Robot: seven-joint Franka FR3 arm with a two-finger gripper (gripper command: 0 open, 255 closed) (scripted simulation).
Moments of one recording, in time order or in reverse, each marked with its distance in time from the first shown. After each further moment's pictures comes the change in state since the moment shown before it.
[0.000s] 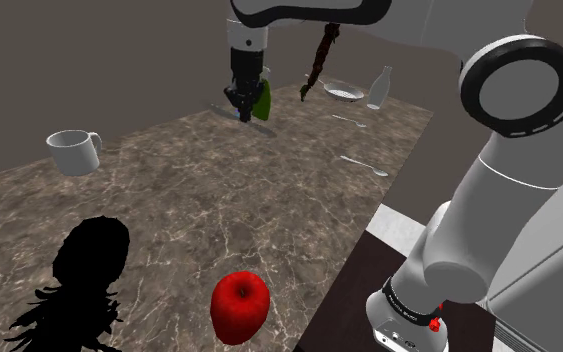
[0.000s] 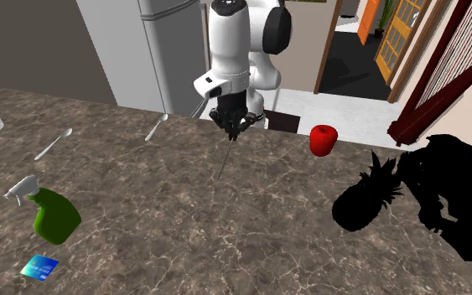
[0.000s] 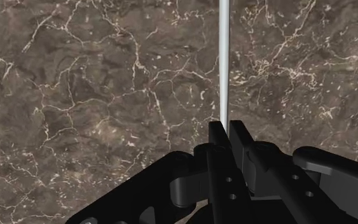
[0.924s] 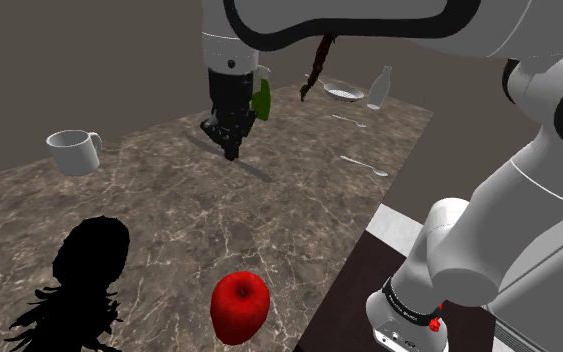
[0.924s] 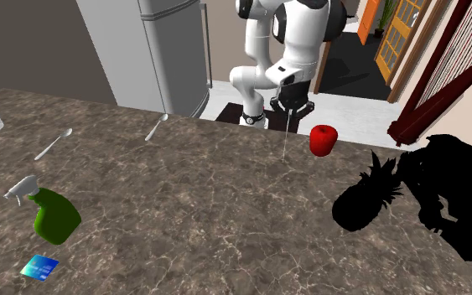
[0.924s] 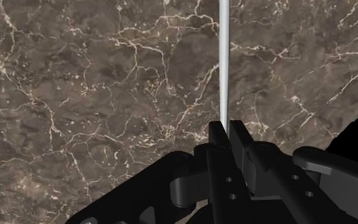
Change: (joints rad) arm 0.143 -0.217 0.156 -0.252 0.048 0.042 0.290
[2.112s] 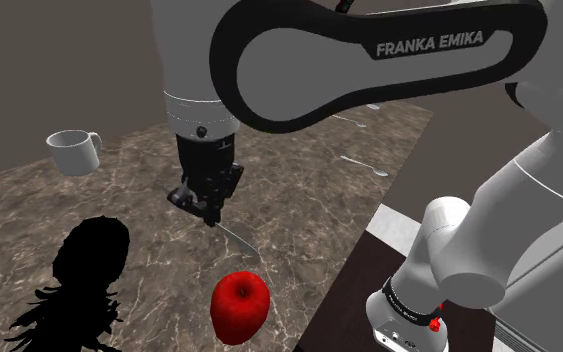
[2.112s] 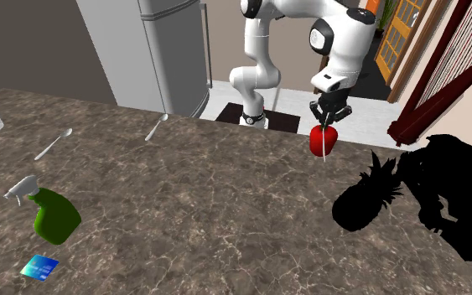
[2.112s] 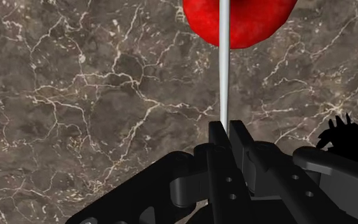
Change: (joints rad) arm 0.114 -0.027 0.157 -0.123 0.046 0.110 0.252
